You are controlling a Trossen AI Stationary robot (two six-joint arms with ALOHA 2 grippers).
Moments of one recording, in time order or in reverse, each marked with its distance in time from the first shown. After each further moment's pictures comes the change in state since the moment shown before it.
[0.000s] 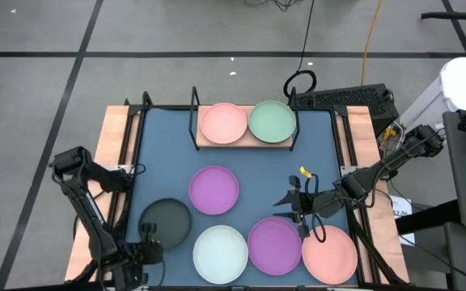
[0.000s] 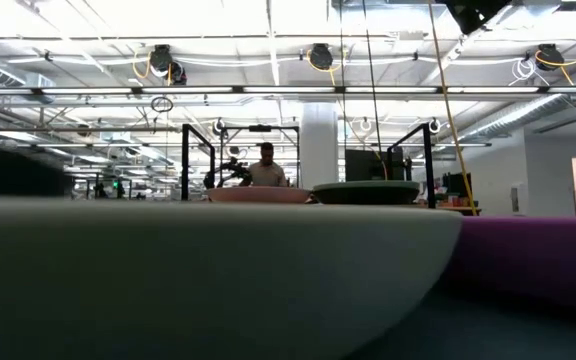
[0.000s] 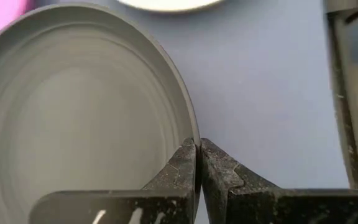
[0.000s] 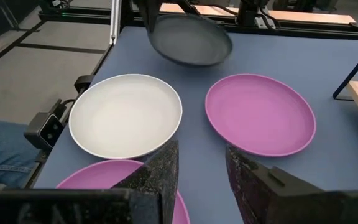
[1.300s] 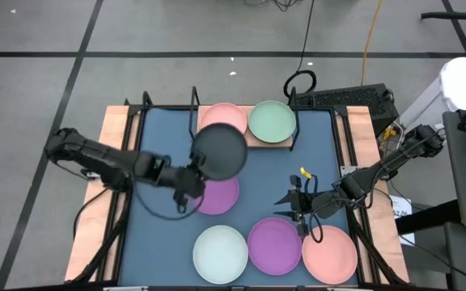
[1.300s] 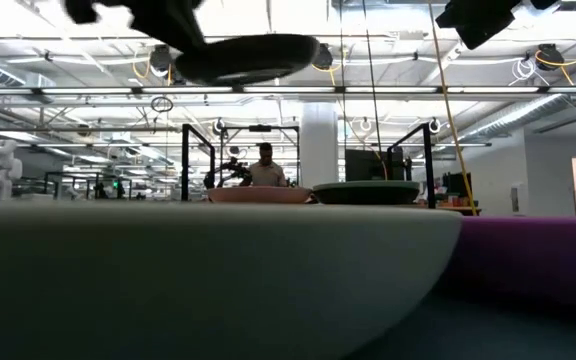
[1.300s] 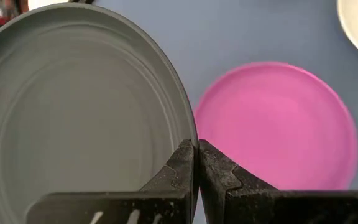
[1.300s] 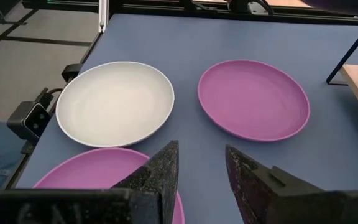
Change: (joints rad) left arm 0.865 -0.281 0.078 0.151 0.027 1.497; right arm 0.000 0.000 -0.039 -0.003 0.022 0.027
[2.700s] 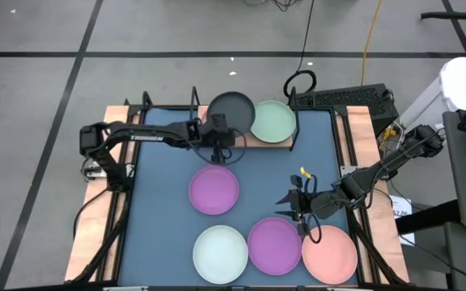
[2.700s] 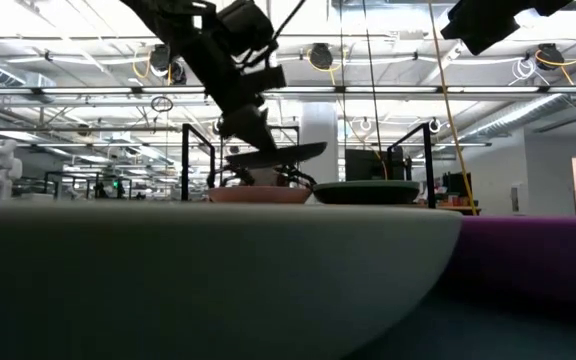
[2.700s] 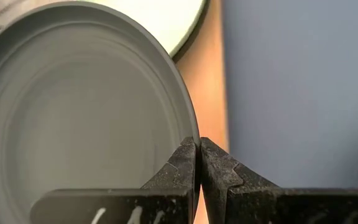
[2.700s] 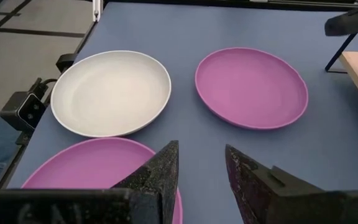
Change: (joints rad) left arm 0.510 0.337 0.000 0.433 0.151 -0.034; right arm 0.000 0.000 0.000 -0.044 0.000 0.025
